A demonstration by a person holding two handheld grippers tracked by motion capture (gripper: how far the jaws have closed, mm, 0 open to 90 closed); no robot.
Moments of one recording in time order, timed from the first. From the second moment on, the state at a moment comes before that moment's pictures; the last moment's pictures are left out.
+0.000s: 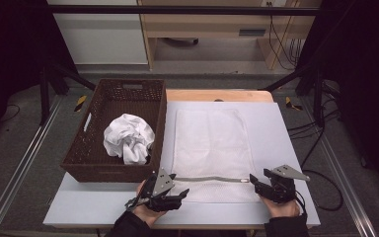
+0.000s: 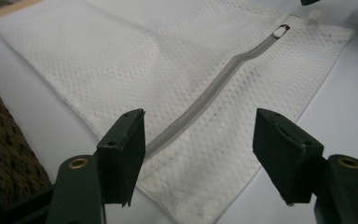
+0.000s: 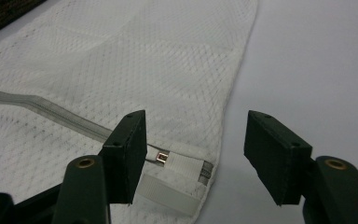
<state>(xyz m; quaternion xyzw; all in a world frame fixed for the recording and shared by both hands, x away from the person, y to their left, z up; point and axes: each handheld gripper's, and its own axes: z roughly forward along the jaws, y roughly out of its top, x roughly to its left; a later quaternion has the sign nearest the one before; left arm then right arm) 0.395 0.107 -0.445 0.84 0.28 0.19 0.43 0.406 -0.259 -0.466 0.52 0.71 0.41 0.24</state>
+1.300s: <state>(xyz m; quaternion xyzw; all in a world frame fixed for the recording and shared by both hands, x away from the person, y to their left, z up) 0.419 0.009 -0.480 0.85 0.27 0.10 0.44 0.396 -0.251 -0.482 0.54 0.74 0.34 0.21</state>
